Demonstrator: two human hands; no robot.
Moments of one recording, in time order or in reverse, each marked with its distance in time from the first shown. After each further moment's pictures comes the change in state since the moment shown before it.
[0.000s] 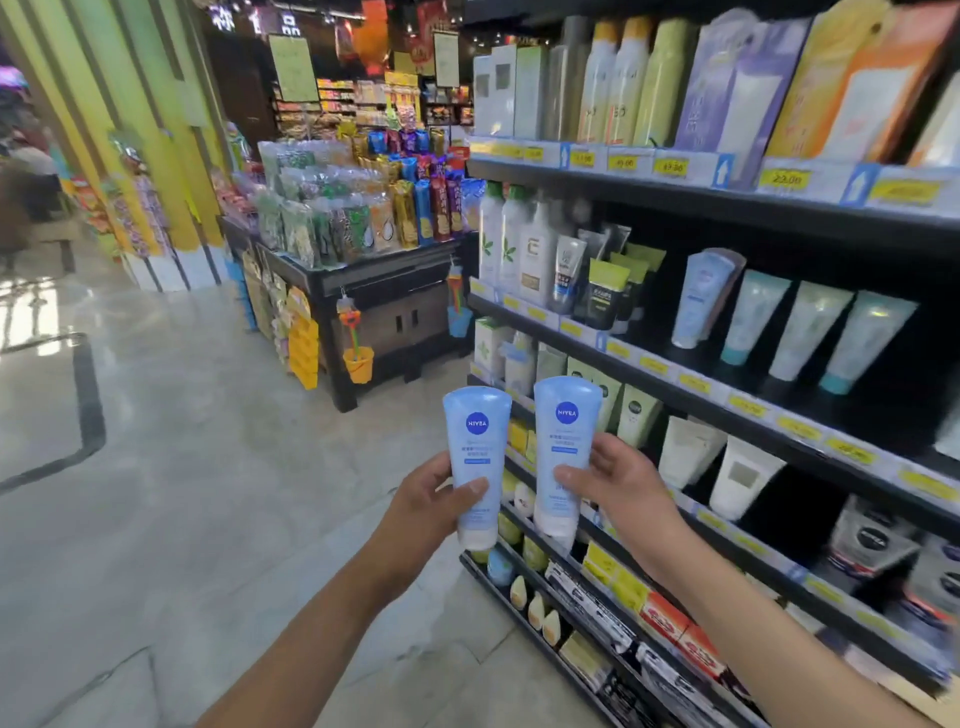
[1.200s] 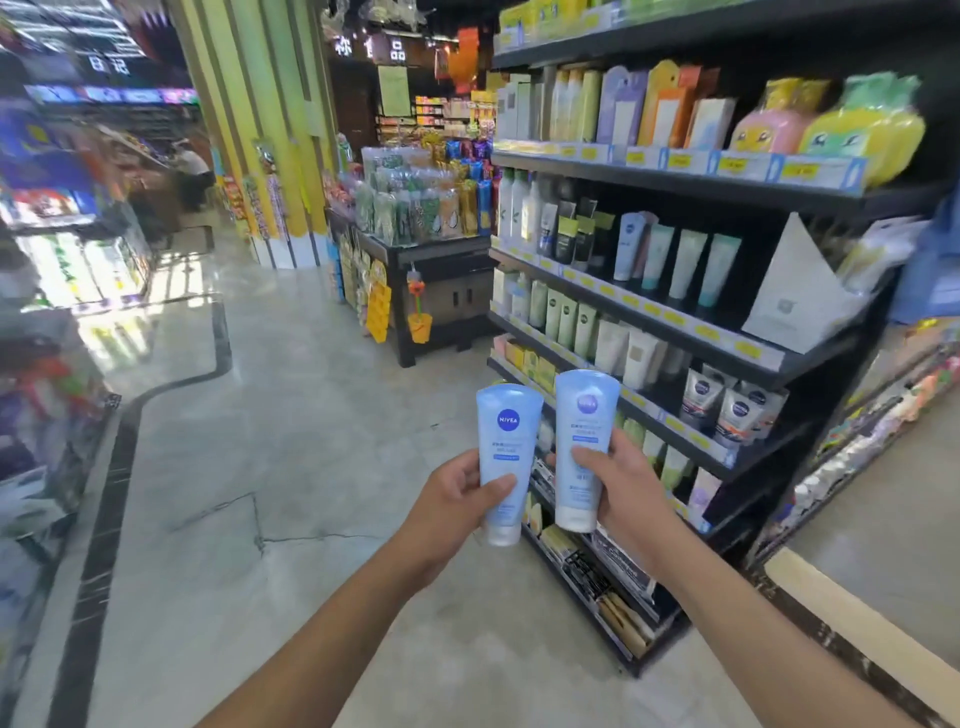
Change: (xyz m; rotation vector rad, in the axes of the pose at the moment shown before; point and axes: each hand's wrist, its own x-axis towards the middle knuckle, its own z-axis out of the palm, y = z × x) left_hand -0.409 -0.004 0.242 -0.006 0.085 0.005; right_hand -0.404 -0.014 -0.141 0.226 -0.140 0.035
